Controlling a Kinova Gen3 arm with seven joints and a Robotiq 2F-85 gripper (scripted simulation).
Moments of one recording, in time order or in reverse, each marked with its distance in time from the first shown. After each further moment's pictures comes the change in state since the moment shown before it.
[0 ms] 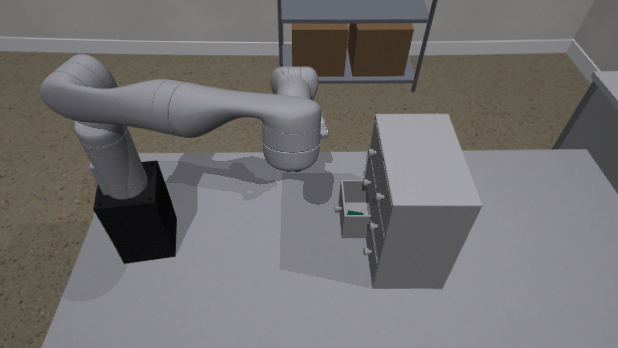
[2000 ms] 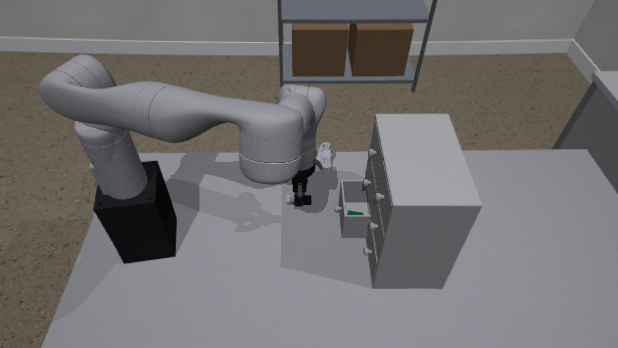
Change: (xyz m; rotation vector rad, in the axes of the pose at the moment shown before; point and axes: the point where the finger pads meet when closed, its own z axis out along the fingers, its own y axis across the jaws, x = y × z) arm -0.027 0.116 -0.014 -0.168 -0.050 0.282
